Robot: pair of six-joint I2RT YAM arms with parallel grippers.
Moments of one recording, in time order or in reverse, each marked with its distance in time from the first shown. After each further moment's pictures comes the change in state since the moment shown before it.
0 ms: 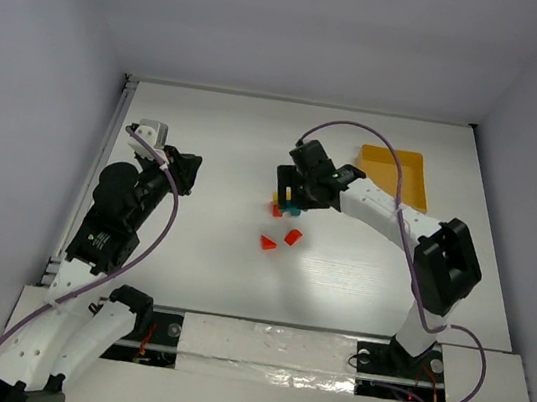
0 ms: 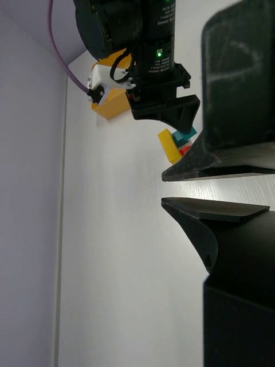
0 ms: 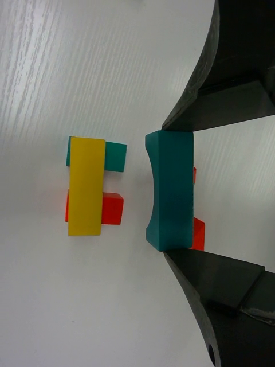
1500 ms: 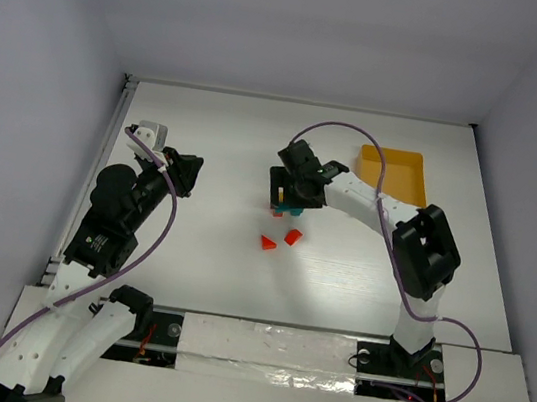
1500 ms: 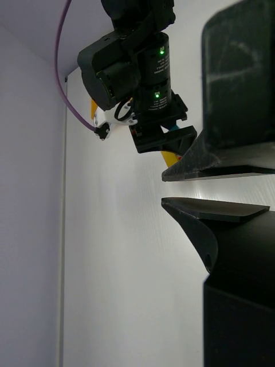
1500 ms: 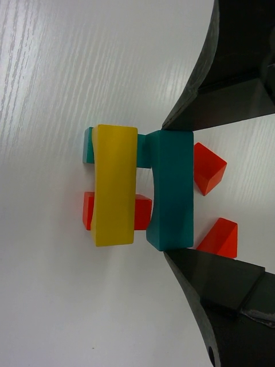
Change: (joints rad) left arm 0.000 -0.017 0.000 0.000 0.035 -0.008; right arm 0.008 0.156 0.097 -0.017 0.029 0.022
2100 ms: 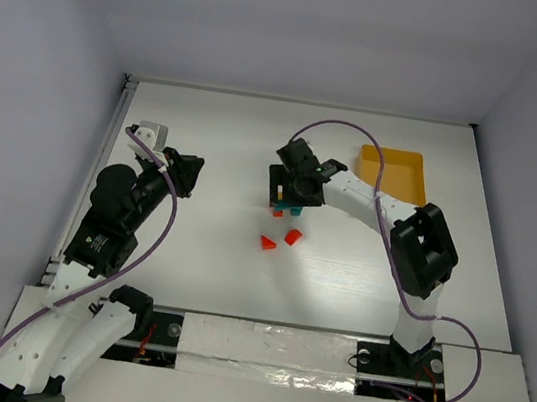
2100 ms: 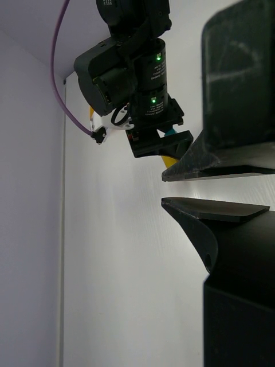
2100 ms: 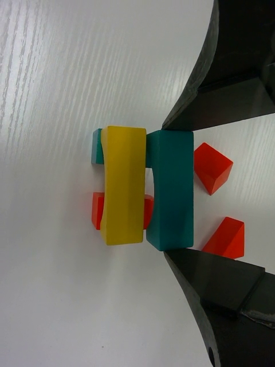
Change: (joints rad) left arm 0.000 0.000 0.000 0.000 0.011 0.000; right arm 0.000 0.017 0.022 0.000 0.017 0.000
